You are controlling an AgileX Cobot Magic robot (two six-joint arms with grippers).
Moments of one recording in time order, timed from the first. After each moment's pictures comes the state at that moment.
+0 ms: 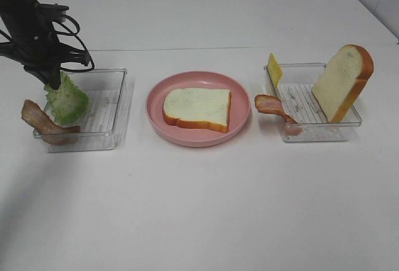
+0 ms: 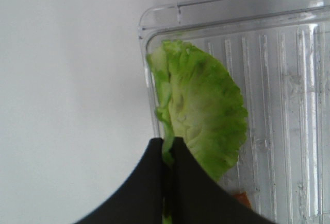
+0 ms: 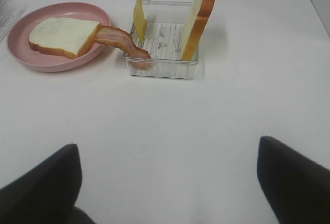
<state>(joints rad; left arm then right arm) -0.12 2.27 -1.82 0.04 0.99 -0.10 -0.03 -0.01 -0.51 0.18 1.08 -0.16</state>
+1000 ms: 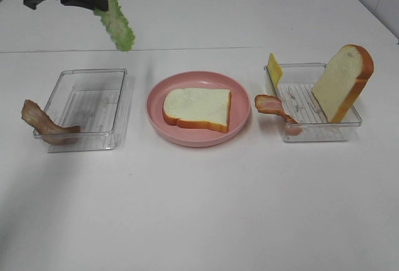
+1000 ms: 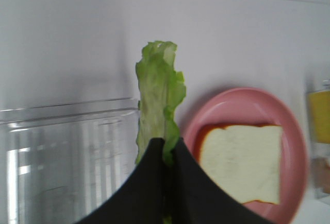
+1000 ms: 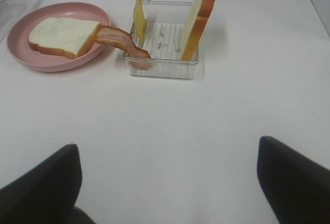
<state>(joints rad) -0.12 2.07 -1.82 -0.61 0.83 0.08 -0.03 -0.01 -0.51 0.18 1.08 -0.16</state>
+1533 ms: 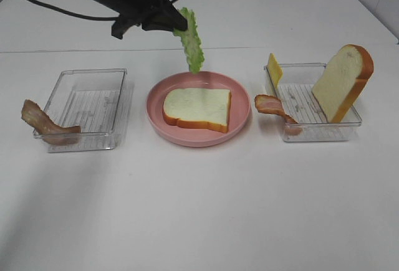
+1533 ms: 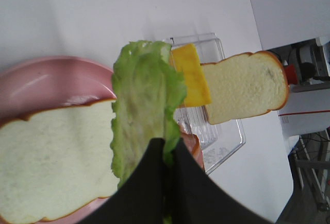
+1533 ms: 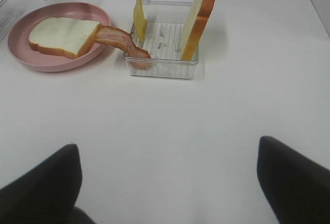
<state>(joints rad) -0.29 2.20 -1.82 -0.98 0.80 0.26 -0.03 -0.01 -0.51 0.18 1.08 -0.16</state>
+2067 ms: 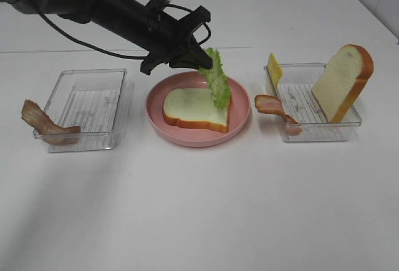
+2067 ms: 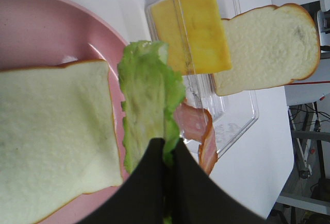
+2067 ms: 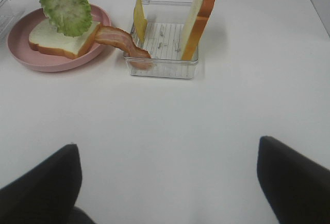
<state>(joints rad) -0.36 2.32 -1.82 -1.05 0.80 0.31 -0.03 -0.01 -0.51 0.18 1.08 -0.16</state>
